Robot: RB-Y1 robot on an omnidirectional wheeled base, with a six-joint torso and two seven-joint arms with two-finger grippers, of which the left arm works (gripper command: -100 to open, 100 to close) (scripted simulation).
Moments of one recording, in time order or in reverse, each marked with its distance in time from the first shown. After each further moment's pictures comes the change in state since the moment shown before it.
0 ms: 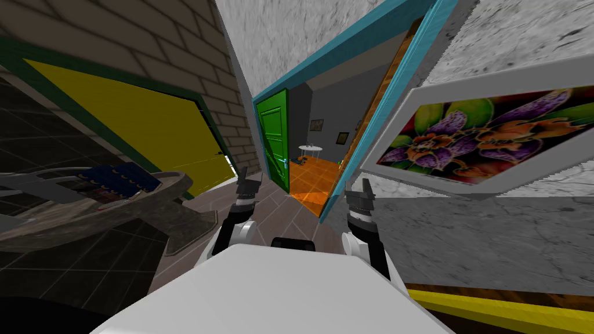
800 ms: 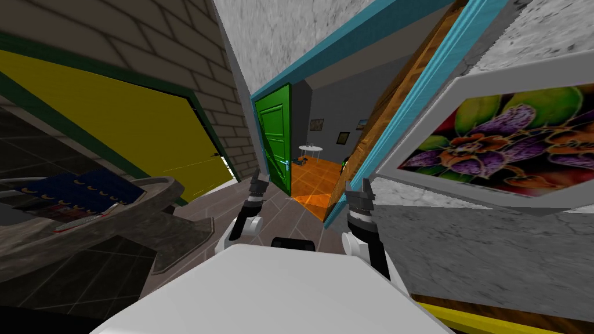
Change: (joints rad) arm -0.112 0.016 -0.028 0.177 -0.014 0.004 0.008
